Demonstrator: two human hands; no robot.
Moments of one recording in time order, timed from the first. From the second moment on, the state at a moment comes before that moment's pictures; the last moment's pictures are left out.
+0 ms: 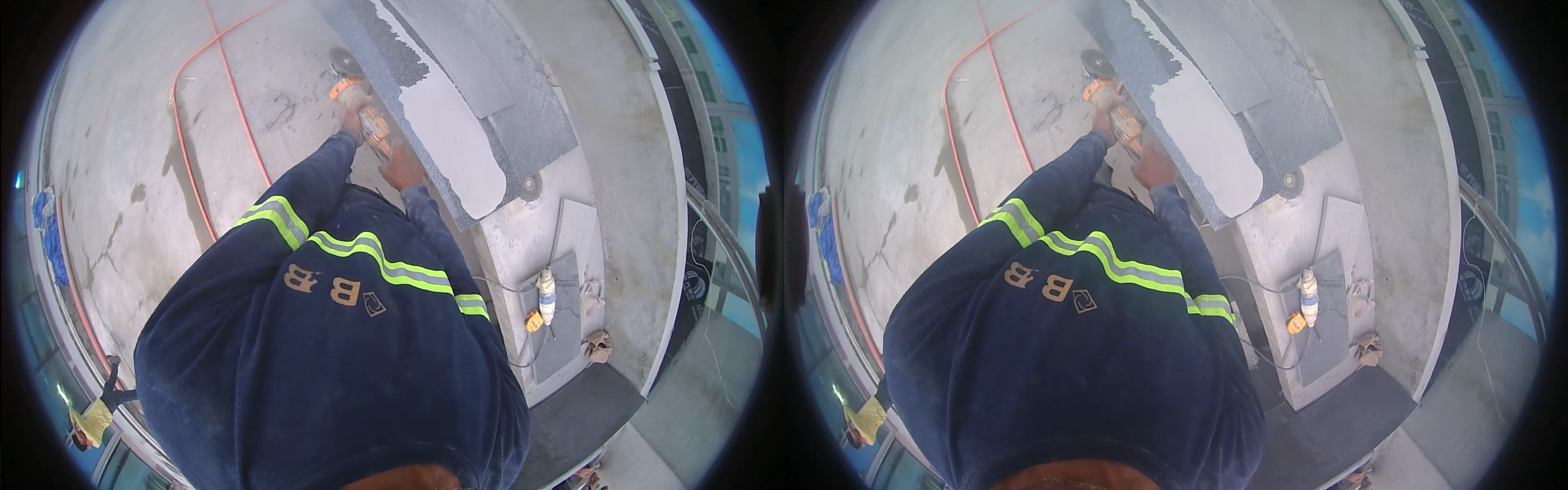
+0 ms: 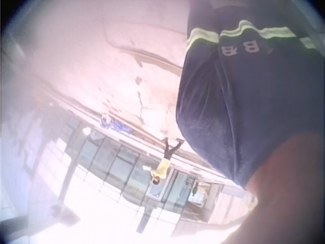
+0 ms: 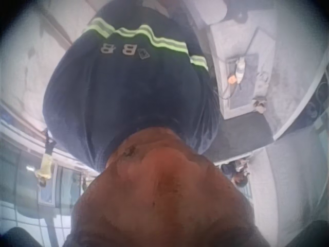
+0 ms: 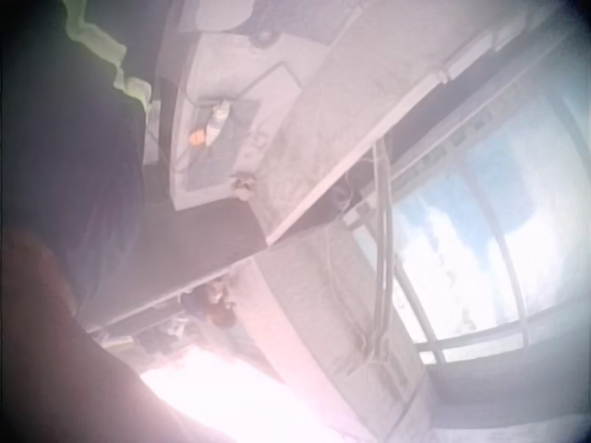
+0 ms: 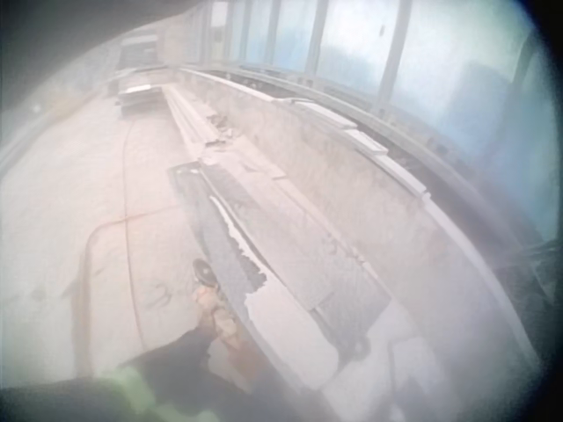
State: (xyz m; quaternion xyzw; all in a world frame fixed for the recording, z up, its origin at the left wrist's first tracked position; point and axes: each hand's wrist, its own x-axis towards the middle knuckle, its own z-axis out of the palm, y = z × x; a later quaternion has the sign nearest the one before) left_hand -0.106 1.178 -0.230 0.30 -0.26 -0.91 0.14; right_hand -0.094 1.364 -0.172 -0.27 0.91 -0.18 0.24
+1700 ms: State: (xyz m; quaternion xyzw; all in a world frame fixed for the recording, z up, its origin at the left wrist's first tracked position) left_hand -0.090 1.198 -0.223 0.32 -0.25 -0.91 0.12; right_hand -0.082 1.382 -0.169 -0.27 0.91 -0.17 0.25
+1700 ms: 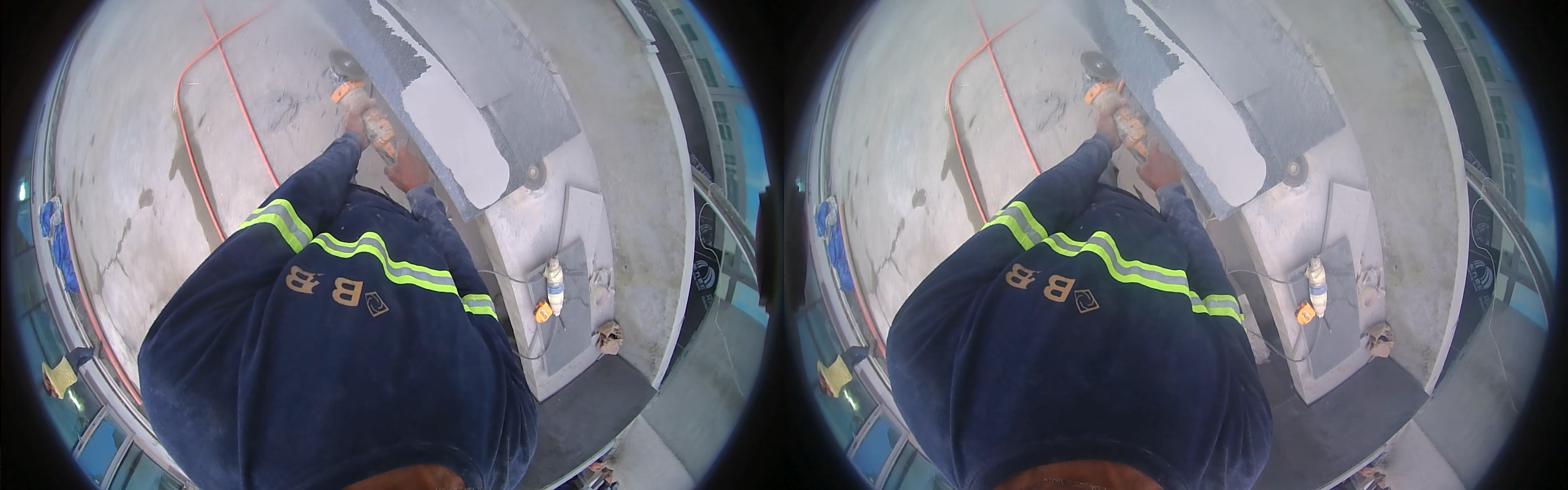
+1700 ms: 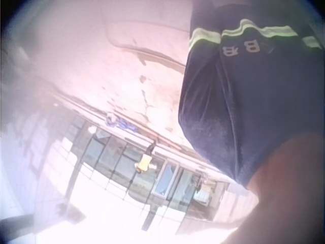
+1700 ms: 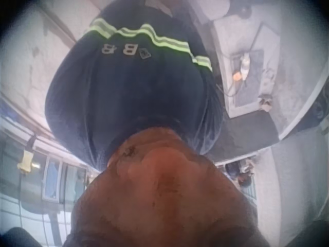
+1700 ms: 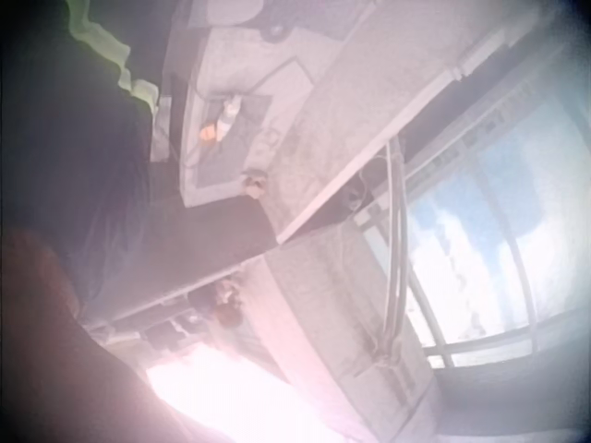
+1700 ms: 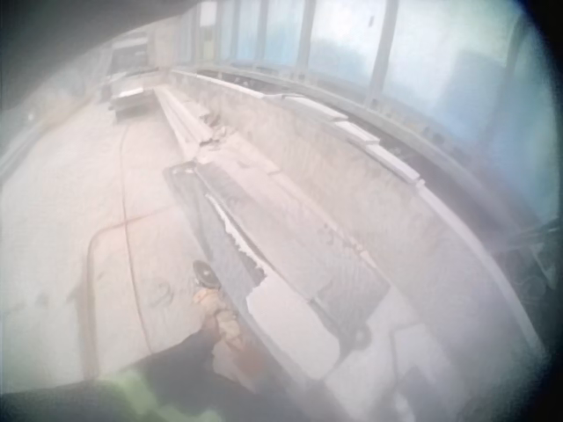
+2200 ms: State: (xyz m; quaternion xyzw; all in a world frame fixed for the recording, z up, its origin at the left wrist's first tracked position) left_hand -0.076 1.212 -0.217 0.33 -0.26 -0.90 0.13; right_hand -0.068 1.396 -0.158 -0.27 0.91 -0.18 0.24
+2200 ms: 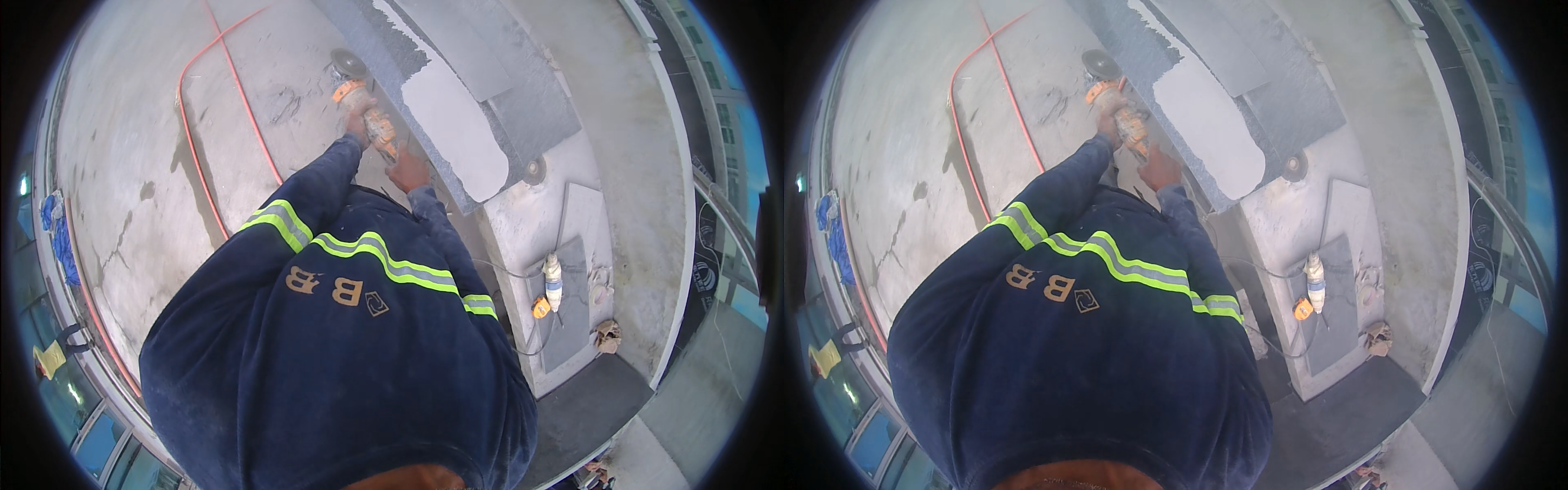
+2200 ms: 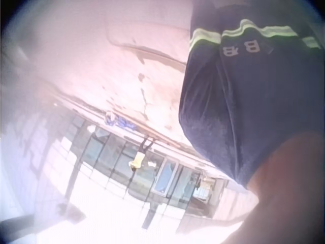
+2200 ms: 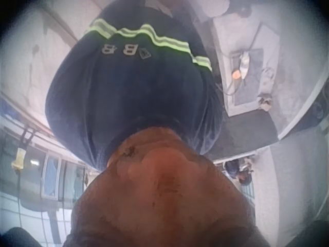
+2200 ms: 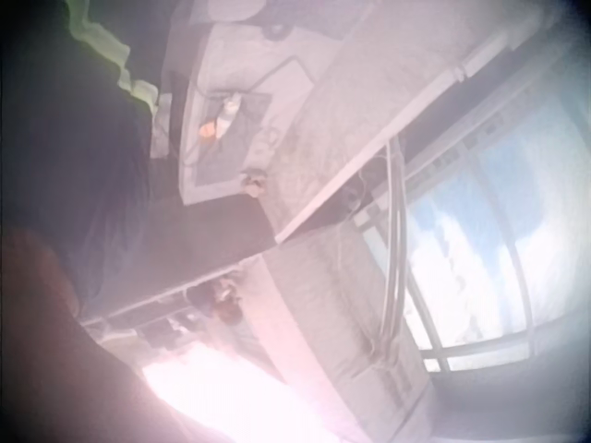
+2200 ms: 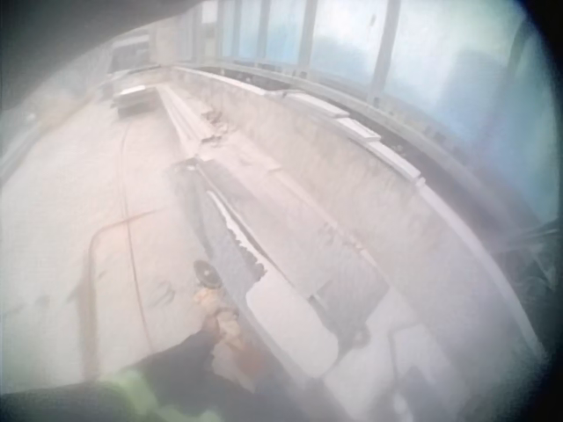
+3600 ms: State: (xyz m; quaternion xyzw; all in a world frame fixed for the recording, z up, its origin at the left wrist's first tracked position) left_hand -0.093 1.204 -0.226 0.30 -0.26 -0.91 0.15; right_hand -0.084 1.388 -0.178 -0.27 0.91 -0.20 0.24
